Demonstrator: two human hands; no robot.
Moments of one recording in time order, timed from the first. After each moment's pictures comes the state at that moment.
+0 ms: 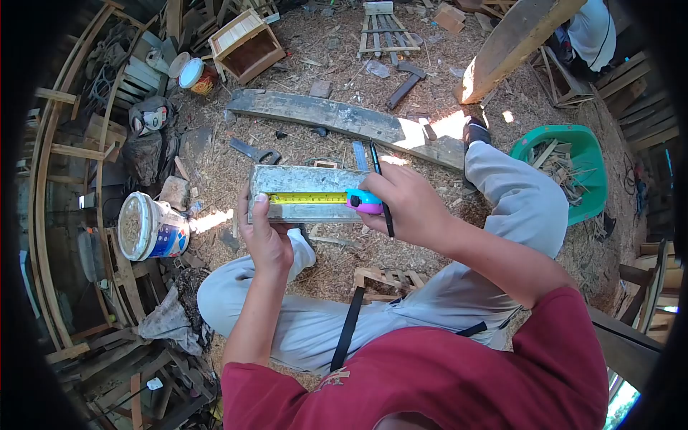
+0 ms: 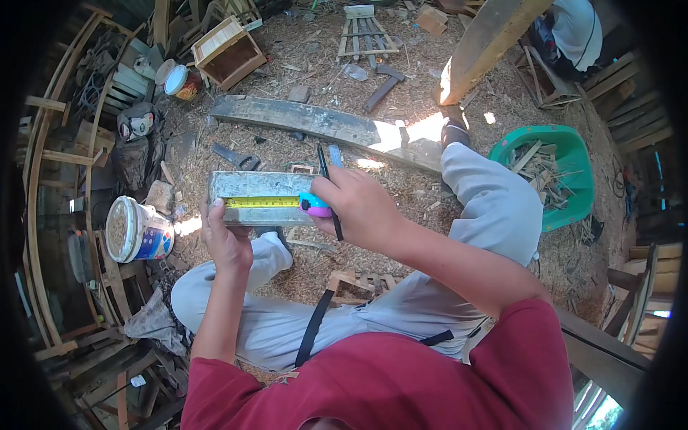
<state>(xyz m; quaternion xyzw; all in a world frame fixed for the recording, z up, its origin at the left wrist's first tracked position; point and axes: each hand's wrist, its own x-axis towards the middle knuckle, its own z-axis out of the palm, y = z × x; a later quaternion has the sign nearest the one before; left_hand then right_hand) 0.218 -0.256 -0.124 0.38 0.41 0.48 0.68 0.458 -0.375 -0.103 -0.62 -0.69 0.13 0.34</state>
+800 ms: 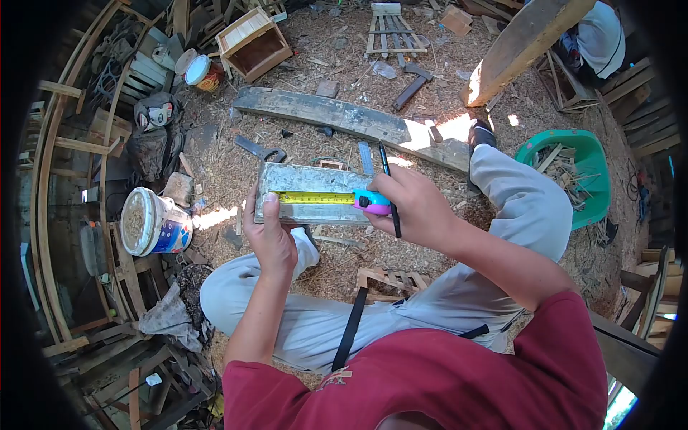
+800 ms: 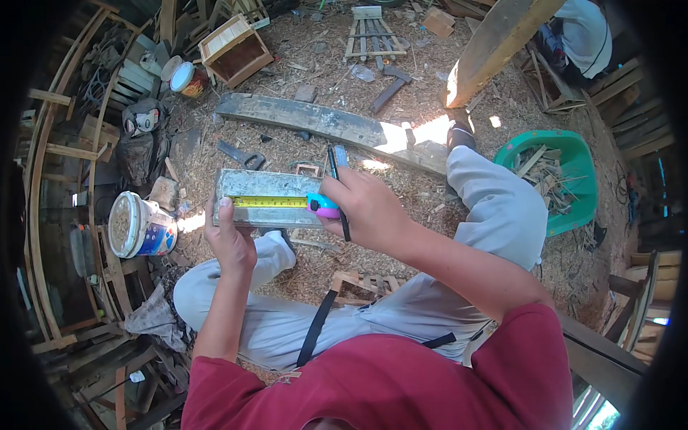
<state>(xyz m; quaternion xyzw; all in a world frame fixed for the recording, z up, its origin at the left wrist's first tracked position) 0.220 -0.260 -0.124 0.40 0.42 0.50 0.64 0.457 -0.376 -0.108 -0.63 -0.68 0.14 0.35</state>
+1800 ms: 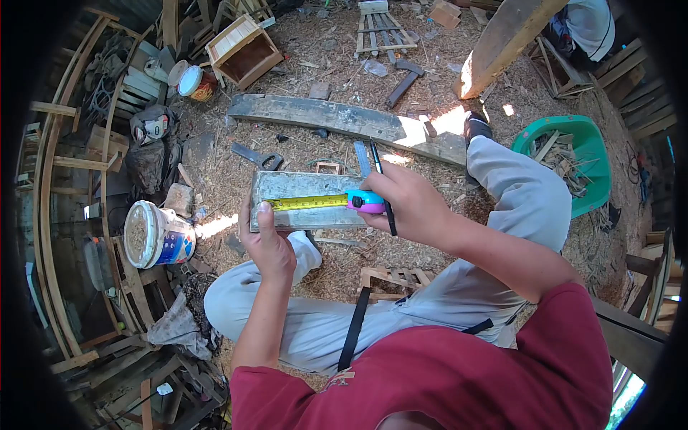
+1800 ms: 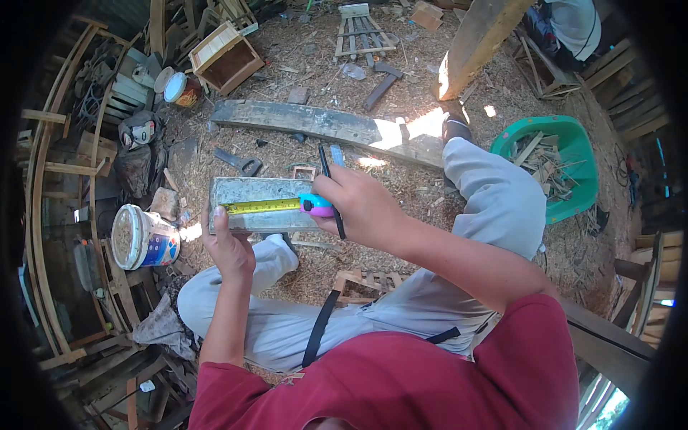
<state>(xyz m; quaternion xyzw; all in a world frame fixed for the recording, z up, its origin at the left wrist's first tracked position) 0.213 -0.259 -0.135 0.42 0.43 0.51 0.61 0.459 -0.378 -0.104 -0.63 -0.67 0.16 0.36</state>
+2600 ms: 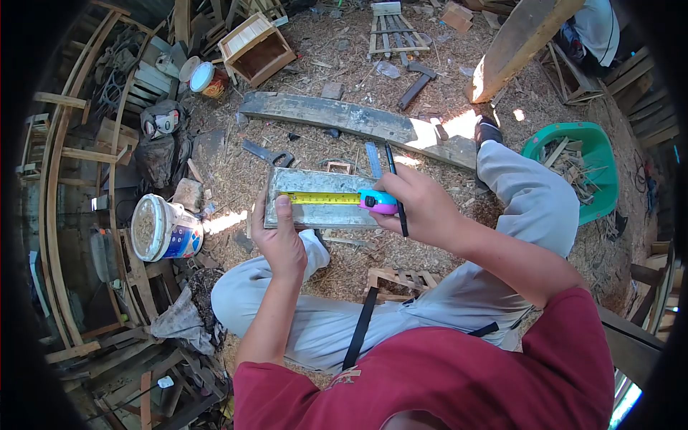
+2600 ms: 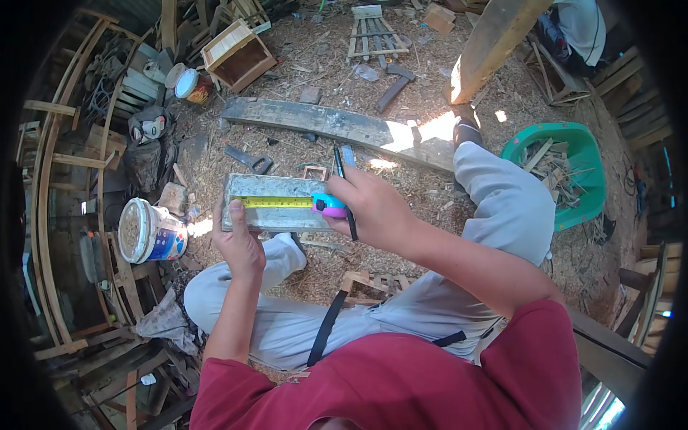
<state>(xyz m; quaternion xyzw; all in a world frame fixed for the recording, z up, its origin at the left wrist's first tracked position) 0.218 -0.262 -0.128 0.47 0.44 0.50 0.58 0.457 -0.378 -0.107 -0.62 -0.67 0.17 0.37</state>
